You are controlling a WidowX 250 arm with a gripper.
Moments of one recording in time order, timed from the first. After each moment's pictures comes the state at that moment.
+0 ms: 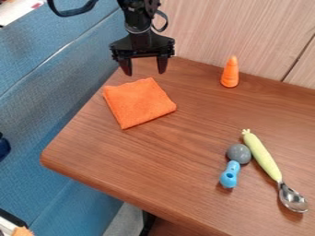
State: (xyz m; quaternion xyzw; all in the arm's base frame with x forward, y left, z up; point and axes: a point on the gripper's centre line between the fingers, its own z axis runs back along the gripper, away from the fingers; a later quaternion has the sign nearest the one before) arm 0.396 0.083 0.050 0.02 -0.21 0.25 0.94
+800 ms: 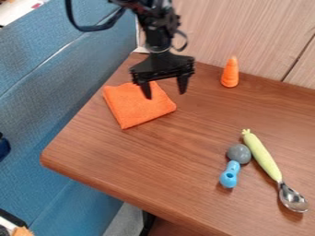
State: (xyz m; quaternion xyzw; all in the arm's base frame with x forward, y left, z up) arm 0.381 0.013 0.035 -0.03 -0.15 0.29 0.94
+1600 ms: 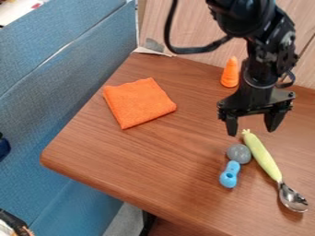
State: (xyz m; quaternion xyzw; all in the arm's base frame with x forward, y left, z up) arm 0.368 -0.138 0.015 -0.06 -0.12 0.26 0.96
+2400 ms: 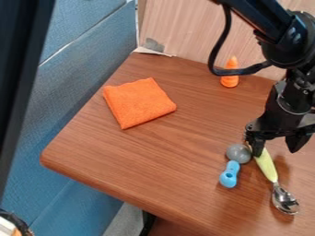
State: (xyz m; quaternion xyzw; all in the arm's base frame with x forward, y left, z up) arm 0.361 -0.175 -0.004 -0.03 -0.12 0.29 0.95
